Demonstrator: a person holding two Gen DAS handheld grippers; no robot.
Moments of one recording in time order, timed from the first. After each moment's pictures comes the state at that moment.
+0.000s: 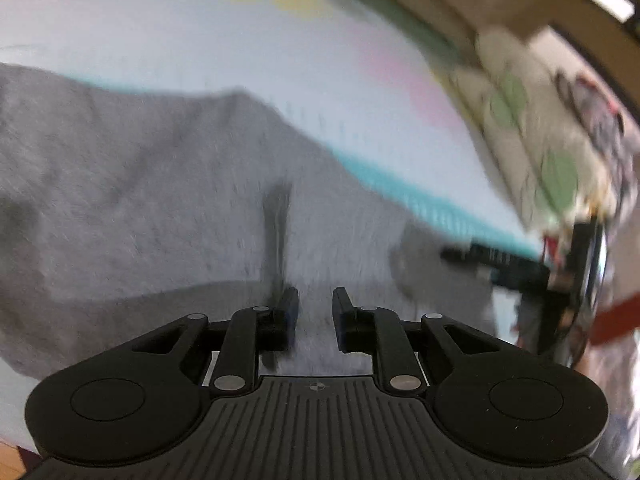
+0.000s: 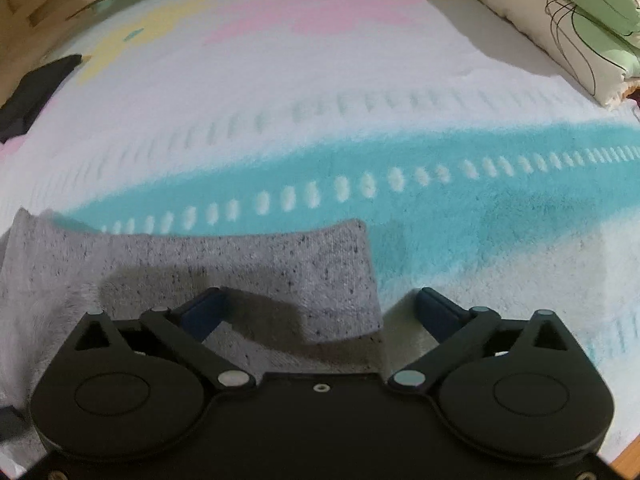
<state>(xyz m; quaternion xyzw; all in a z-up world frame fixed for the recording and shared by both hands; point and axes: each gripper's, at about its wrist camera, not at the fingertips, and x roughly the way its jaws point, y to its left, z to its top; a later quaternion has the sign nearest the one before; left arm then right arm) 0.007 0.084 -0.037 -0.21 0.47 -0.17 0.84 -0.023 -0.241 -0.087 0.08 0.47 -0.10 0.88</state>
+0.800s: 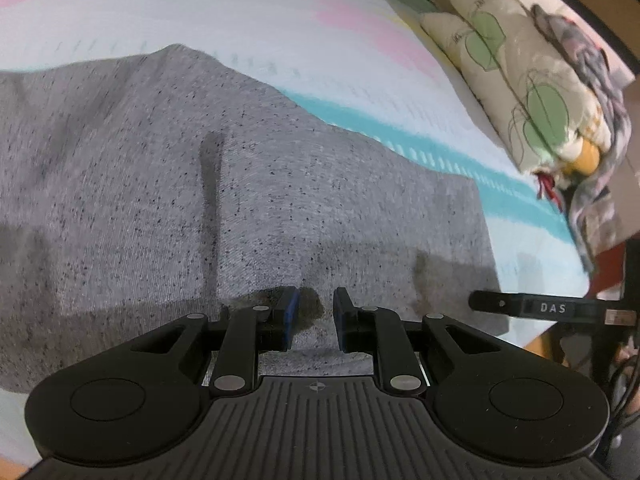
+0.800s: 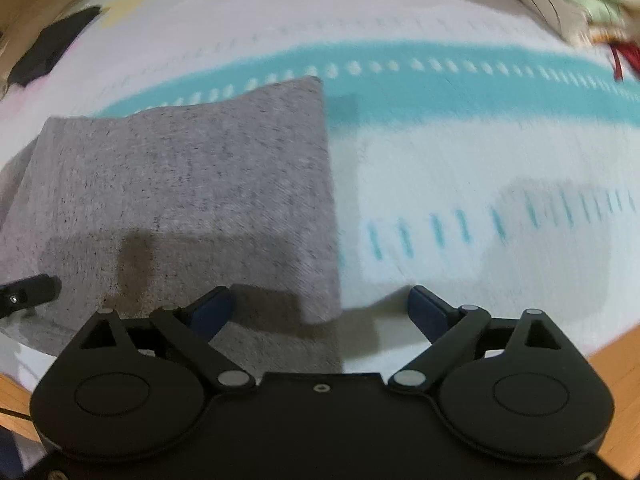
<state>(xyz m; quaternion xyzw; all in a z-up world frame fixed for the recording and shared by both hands) 0.003 0.036 -0.059 -0.15 0.52 -0.23 0.81 -0.108 -0.258 -0.088 0.08 0.53 -0.07 0.84</state>
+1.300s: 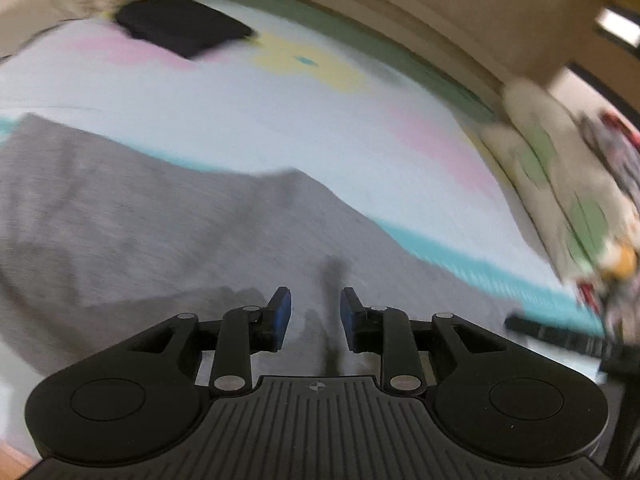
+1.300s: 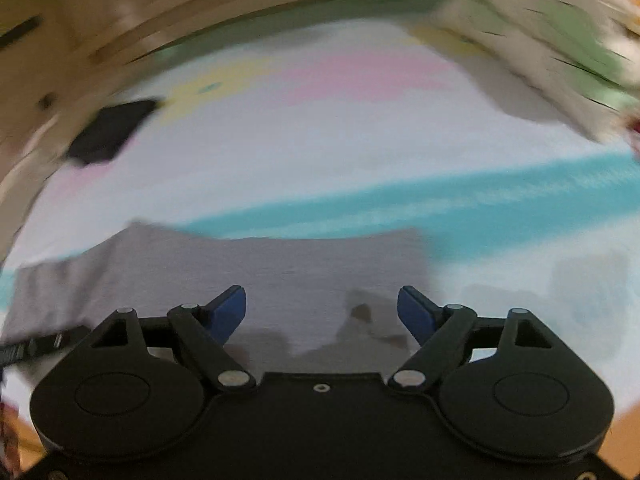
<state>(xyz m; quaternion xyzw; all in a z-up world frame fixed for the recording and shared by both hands) -0.007 0.114 -0.018 -0.19 0.41 -0.09 0.89 -0.085 -0.193 -0.033 0.08 0.39 -0.01 0.92</state>
